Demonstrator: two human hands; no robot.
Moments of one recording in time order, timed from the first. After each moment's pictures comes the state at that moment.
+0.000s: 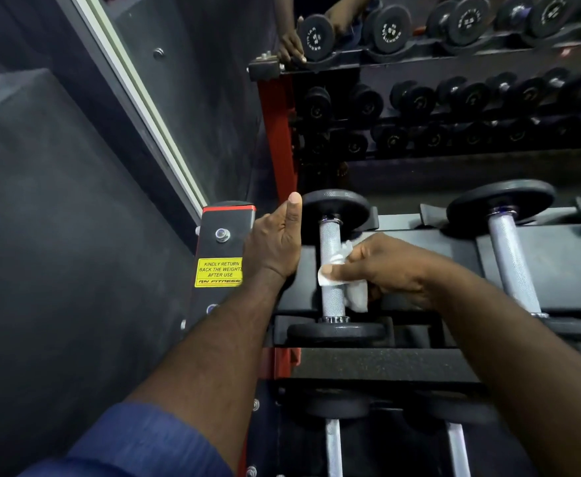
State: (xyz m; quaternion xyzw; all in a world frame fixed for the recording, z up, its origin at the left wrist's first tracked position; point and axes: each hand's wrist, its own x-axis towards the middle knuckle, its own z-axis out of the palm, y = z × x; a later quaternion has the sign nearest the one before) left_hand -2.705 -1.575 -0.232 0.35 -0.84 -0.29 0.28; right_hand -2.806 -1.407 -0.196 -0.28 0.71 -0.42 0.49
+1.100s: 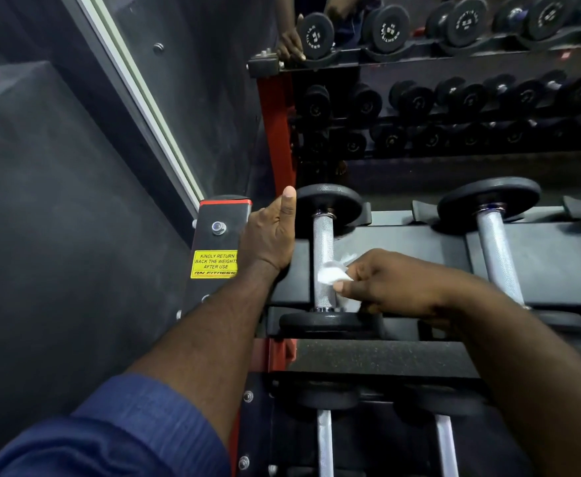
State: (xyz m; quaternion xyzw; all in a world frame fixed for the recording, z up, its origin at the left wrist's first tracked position) left_hand -2.706 -1.573 -0.233 0.34 -0.84 -0.30 0.29; right_hand -2.784 -1.372 -0.163 -0.42 0.75 -0.26 0.44
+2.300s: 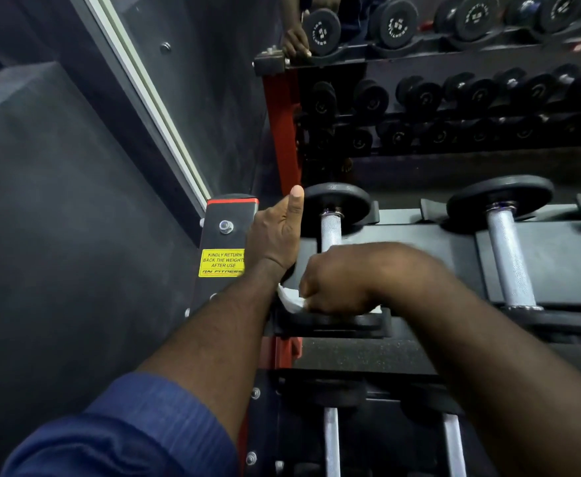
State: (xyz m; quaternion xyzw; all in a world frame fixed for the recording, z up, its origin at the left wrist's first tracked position) left_hand -2.701 -1.572 -0.229 0.34 -0.83 -0.32 0.30; right_hand -2.742 -1.433 -0.123 -0.65 0.69 0.14 0.28
